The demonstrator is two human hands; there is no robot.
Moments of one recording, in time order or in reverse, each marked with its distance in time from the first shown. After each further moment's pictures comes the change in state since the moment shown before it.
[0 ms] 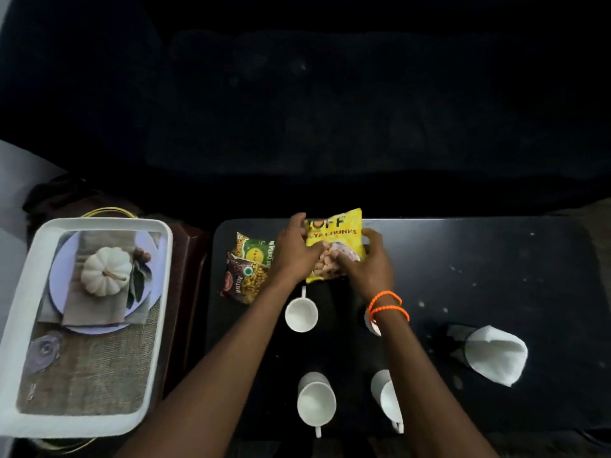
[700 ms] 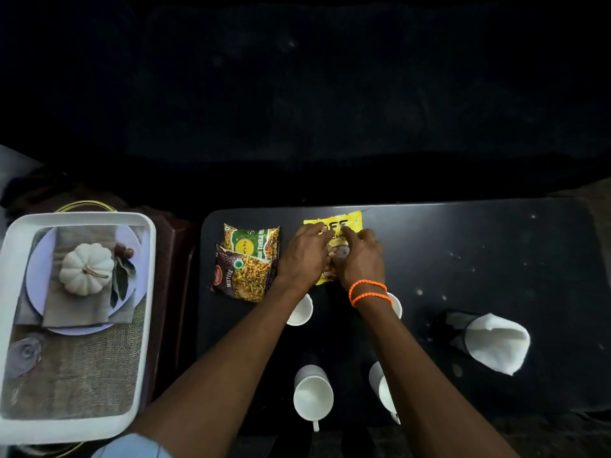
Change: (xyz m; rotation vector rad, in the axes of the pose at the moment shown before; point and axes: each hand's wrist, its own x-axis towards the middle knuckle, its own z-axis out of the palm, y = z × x) left_hand 0.010 -0.027 0.047 0.543 -0.156 0.367; right_hand 0.018 0.027 0.020 -0.543 -0.065 -0.053
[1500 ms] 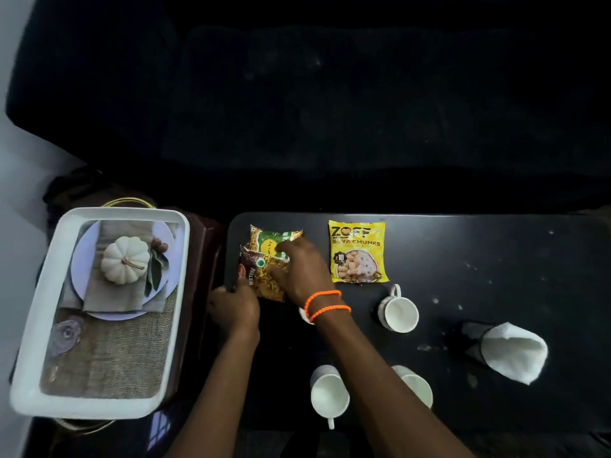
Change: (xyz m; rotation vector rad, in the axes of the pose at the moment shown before) left_hand -0.120 -0.064 -0.044 -0.820 0.554 -1.252; right_hand -0.050 -0.110 0.029 0.143 -0.139 -0.423
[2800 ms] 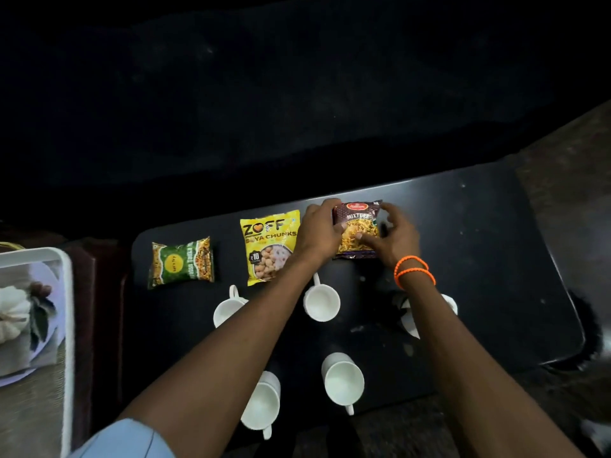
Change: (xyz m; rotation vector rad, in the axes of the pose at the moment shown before) left_hand -0.149 0.058 0.238 0.585 -0.719 1.001; right_hand -0.052 0.261 -0.157 0.311 0.404 0.587
